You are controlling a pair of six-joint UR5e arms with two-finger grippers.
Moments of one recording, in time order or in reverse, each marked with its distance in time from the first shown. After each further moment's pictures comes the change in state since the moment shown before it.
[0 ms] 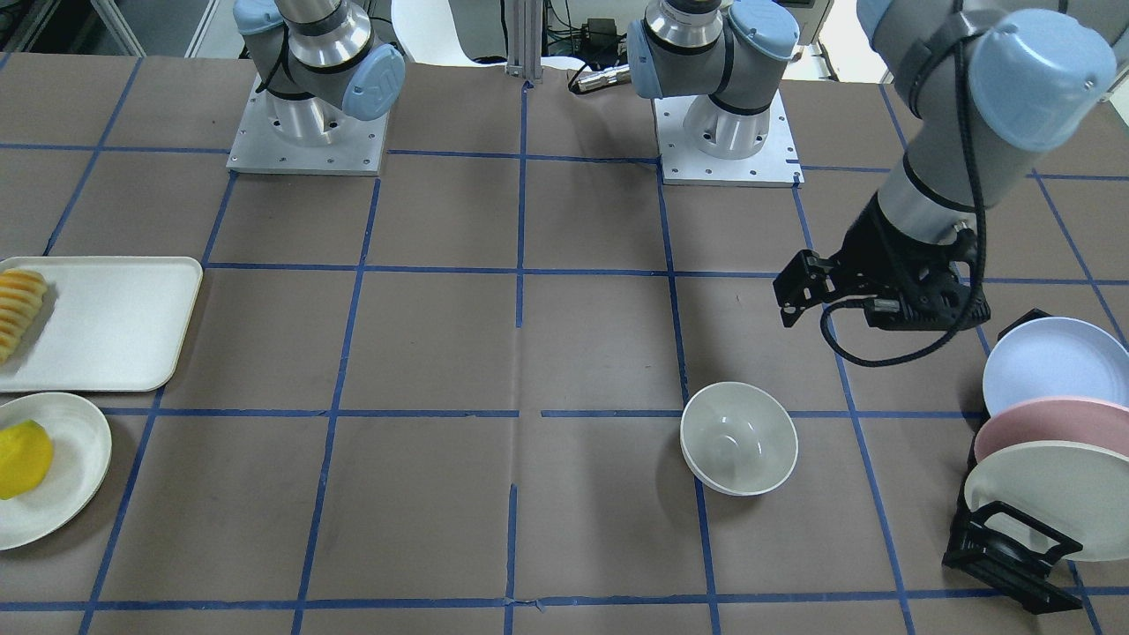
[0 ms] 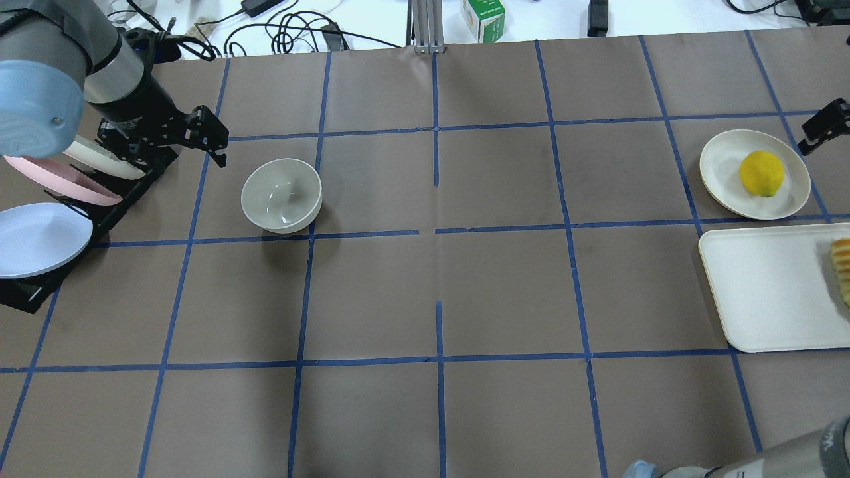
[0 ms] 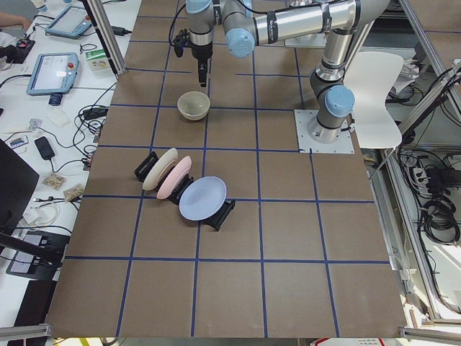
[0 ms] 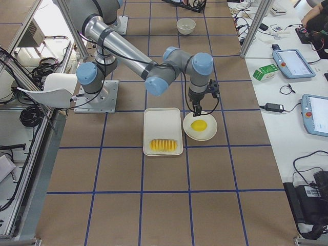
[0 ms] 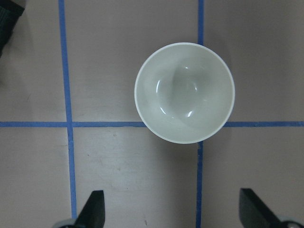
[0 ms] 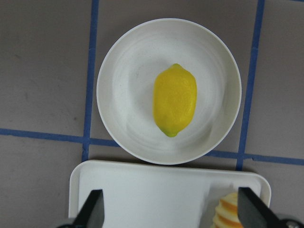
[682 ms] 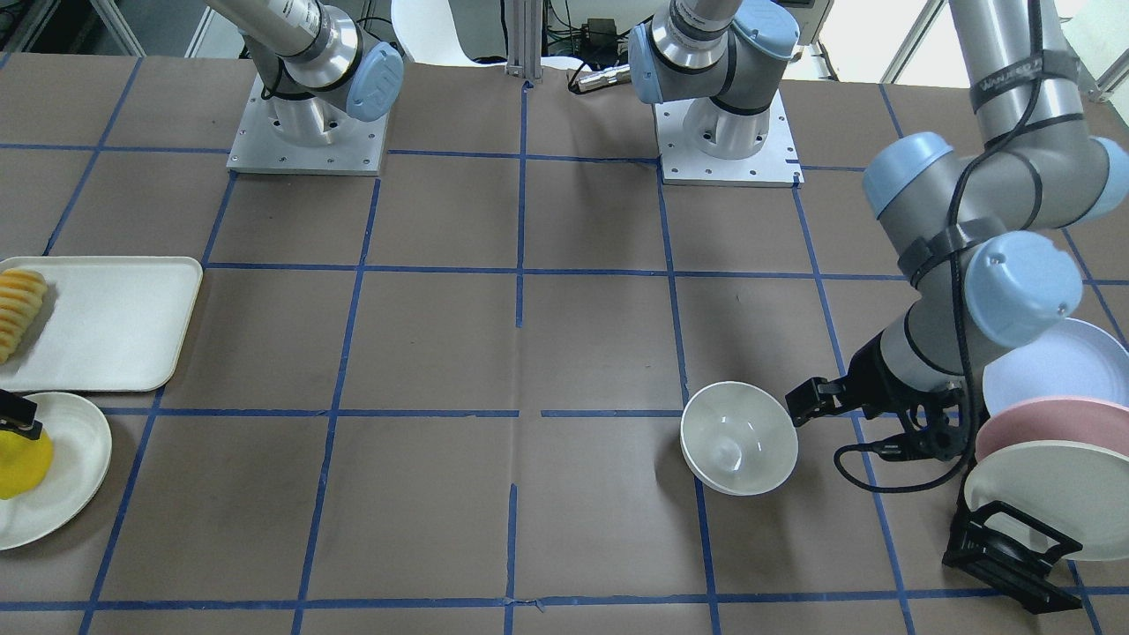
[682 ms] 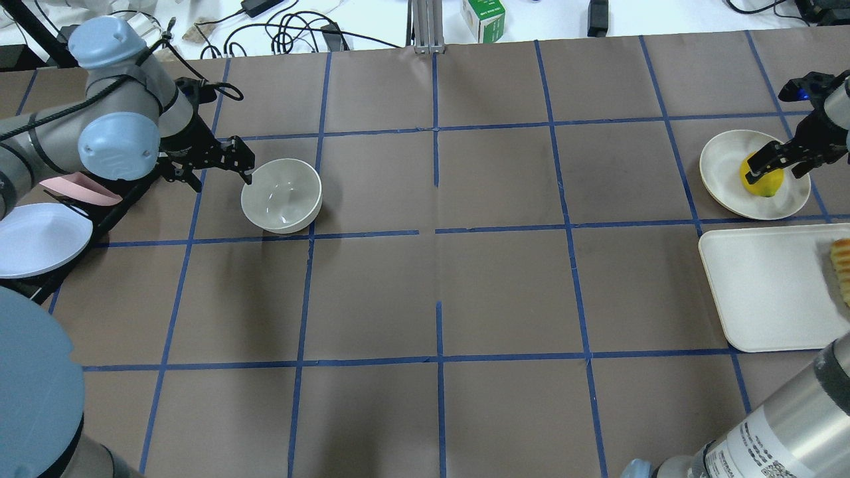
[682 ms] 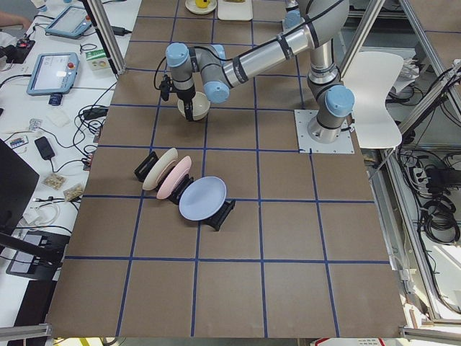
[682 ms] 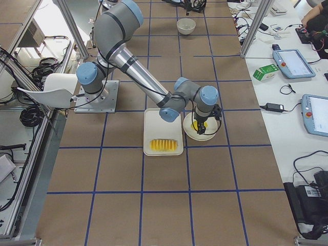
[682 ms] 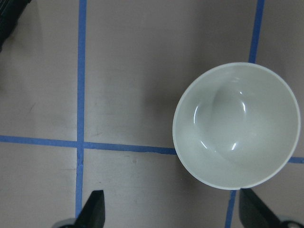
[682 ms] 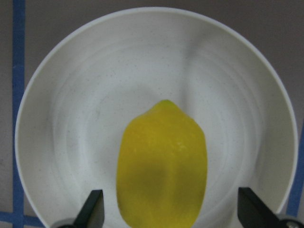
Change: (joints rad) left arm 0.011 -0.247 -0.047 0.274 -0.003 -0.013; right arm 0.005 0.232 0.003 -0.187 0.021 0.004
